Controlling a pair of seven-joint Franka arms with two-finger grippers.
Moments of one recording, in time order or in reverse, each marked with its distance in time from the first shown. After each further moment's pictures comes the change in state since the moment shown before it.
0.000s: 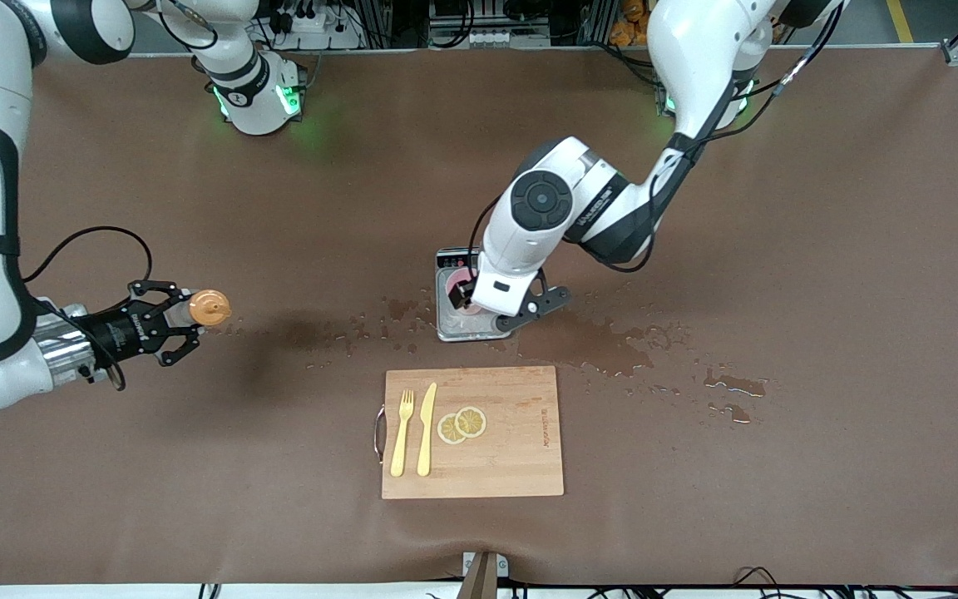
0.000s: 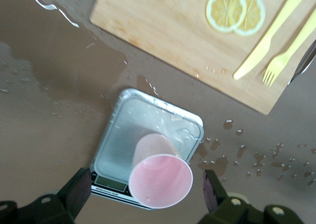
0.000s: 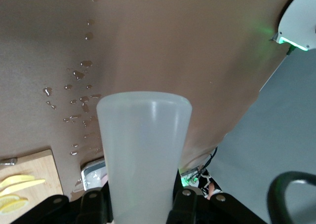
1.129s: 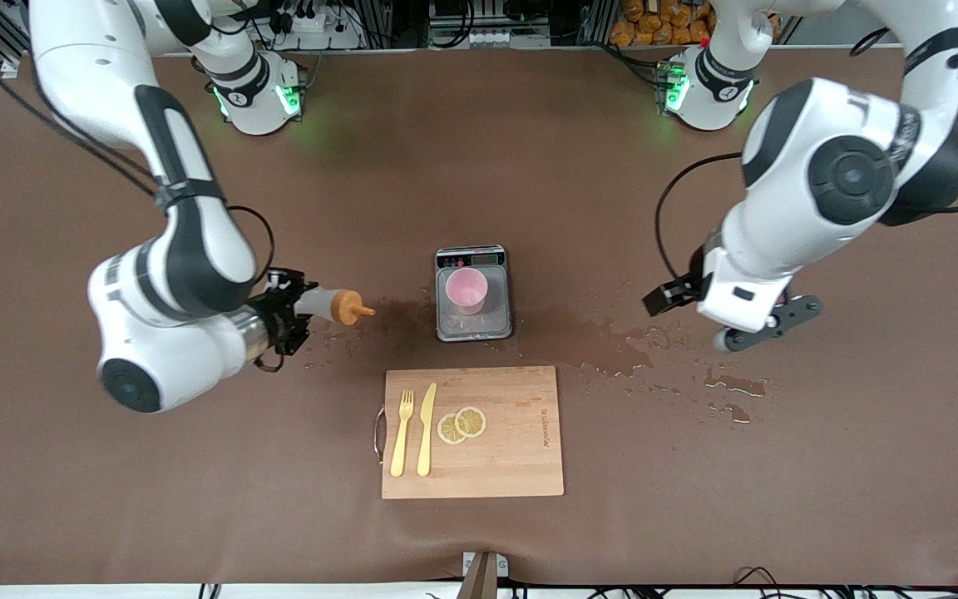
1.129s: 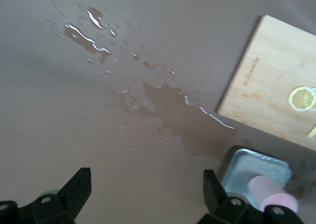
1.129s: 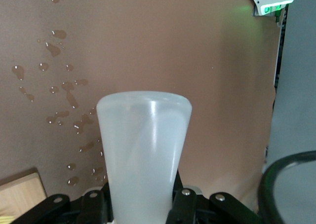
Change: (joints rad) left arm 0.383 -0.313 0.006 -0.068 0.057 -0.376 0.470; right arm 0.394 0.000 -0.004 0.076 -0.219 0.096 0.575
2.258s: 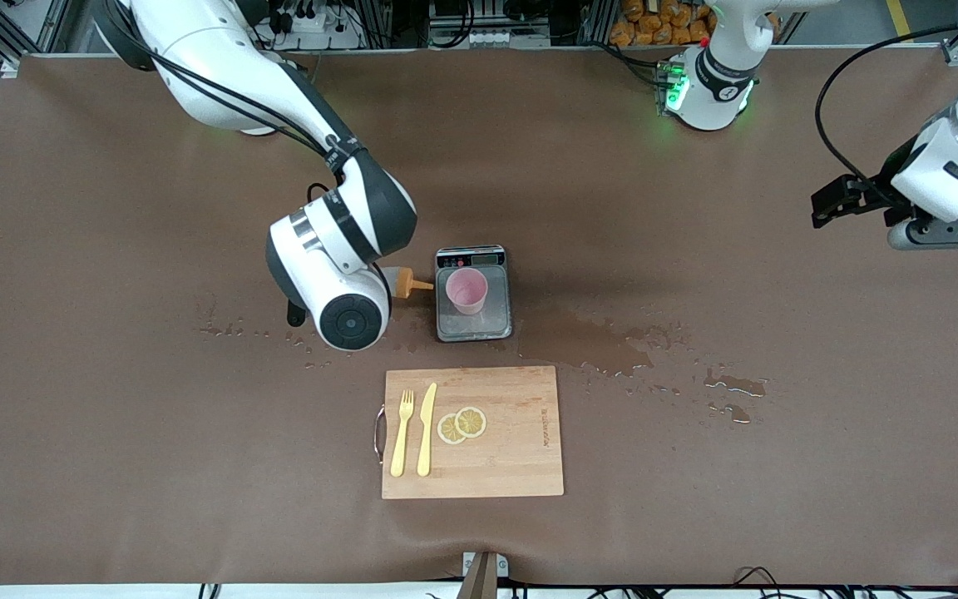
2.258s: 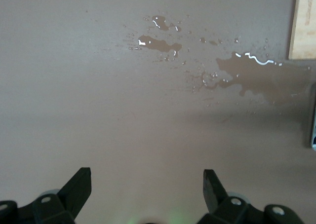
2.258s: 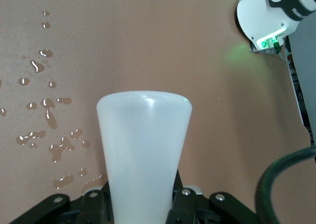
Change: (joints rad) left arm 0.140 -0.335 0.136 -0.204 0.015 -0.152 0.648; right arm 0.247 0.038 -0.002 -0.020 -0.282 -0.009 0.219
